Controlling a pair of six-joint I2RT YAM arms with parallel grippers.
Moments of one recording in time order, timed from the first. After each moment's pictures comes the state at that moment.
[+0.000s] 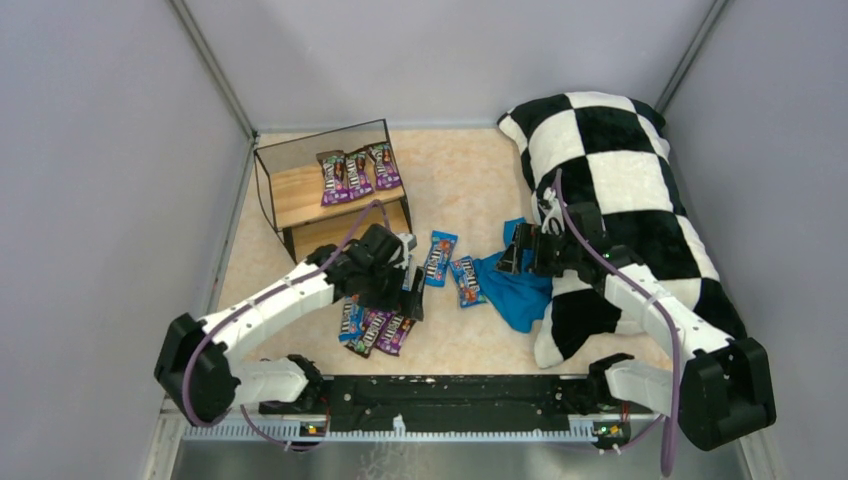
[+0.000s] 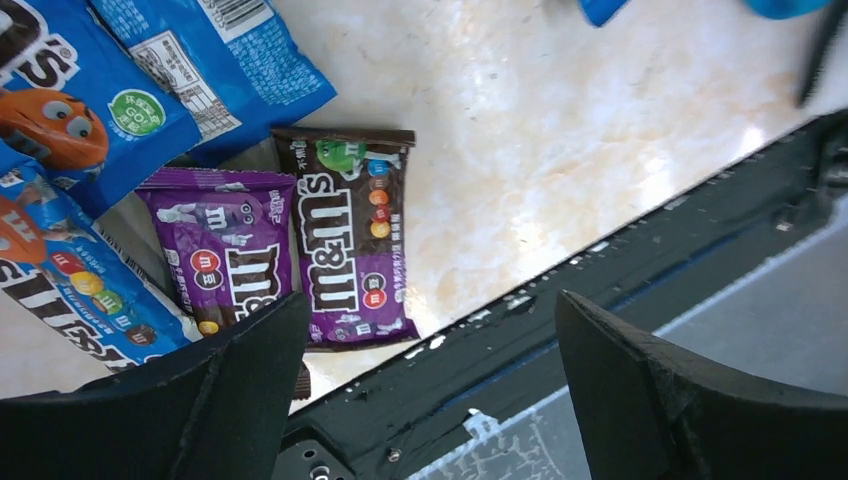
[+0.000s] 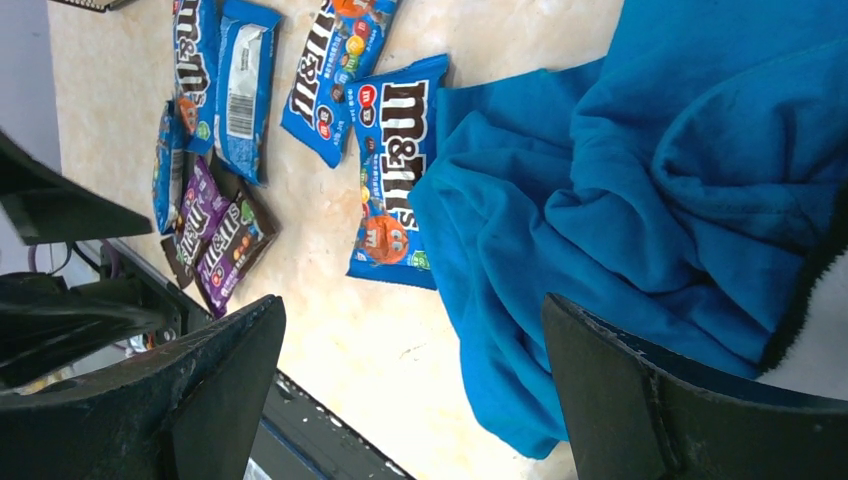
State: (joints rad) left arm -0.70 1.18 0.88 -0.76 0.22 -0.45; right arm 0.33 1.12 0.70 -0.36 -0.42 0.42
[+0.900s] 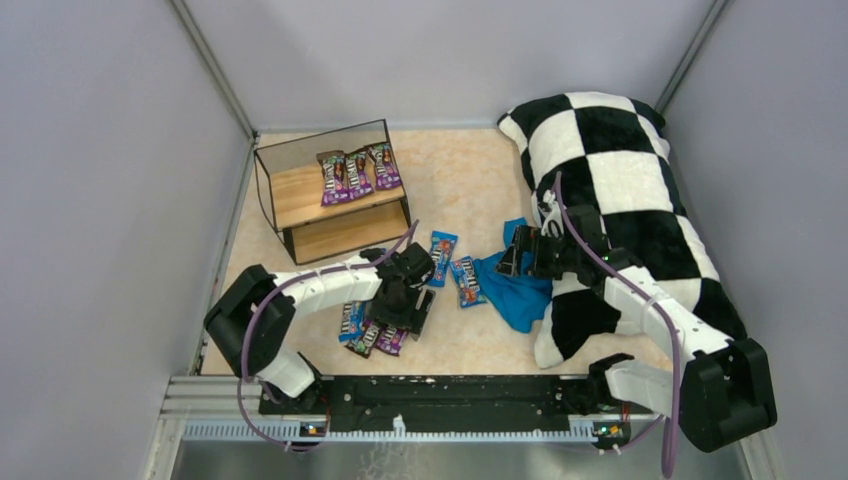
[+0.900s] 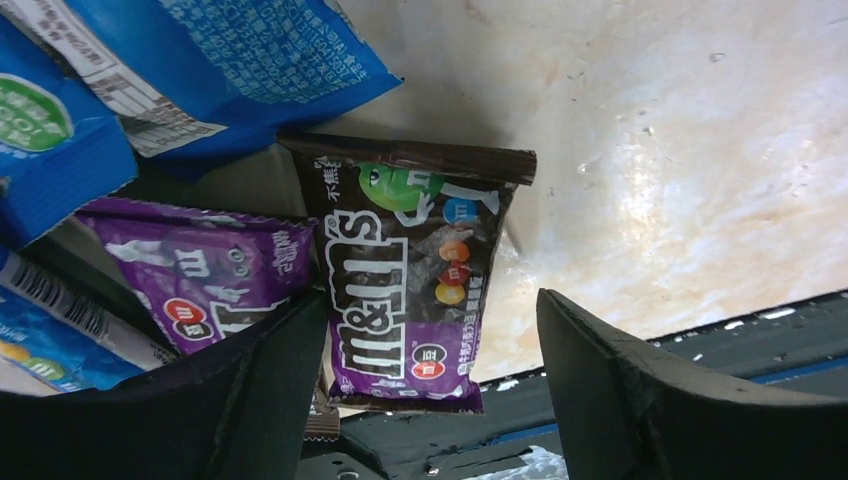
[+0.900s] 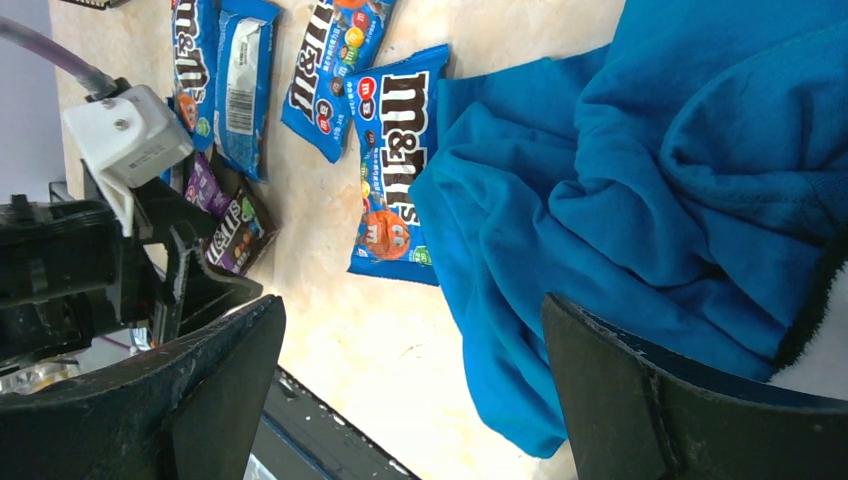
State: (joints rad) left arm -0.84 1.53 0.88 -0.75 0.04 -0.51; right arm 0.34 1.11 0.68 -0.34 -0.42 0.45
